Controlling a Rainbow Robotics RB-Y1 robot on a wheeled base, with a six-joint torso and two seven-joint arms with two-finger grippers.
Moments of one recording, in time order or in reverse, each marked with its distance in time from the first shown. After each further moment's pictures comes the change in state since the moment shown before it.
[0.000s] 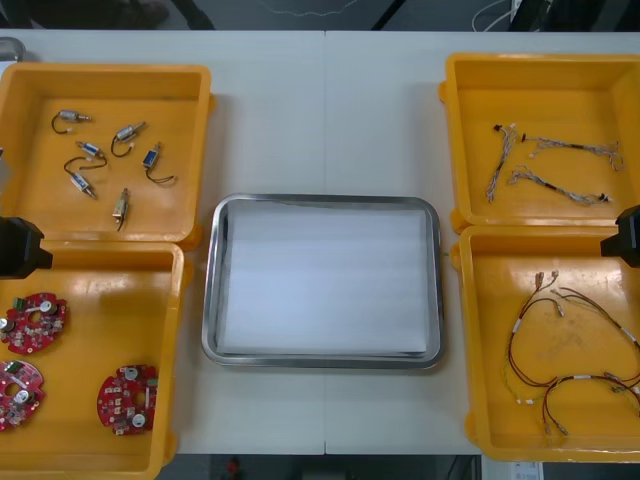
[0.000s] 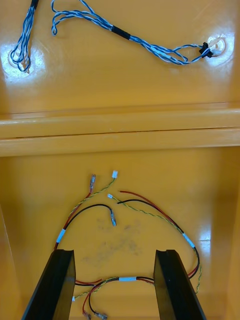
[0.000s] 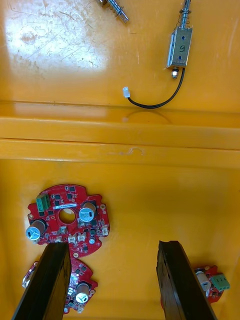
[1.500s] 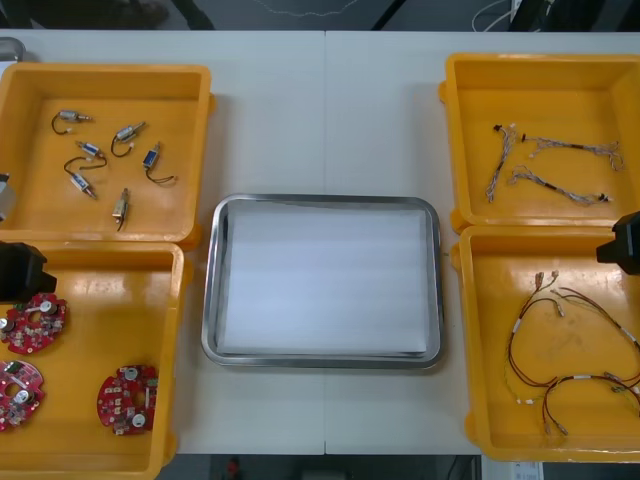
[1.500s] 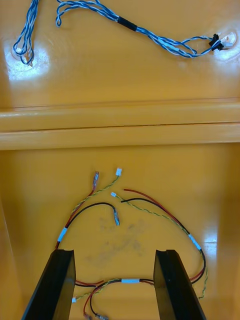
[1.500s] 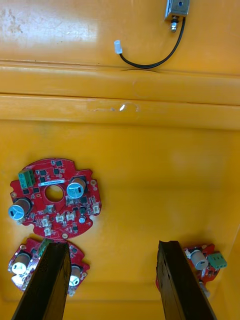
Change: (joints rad) right arm 0.045 -0.003 0.000 -0.005 -0.024 -0.051 0.013; left arm 0.091 -0.006 0.015 -0.035 0.047 -0.022 0.000
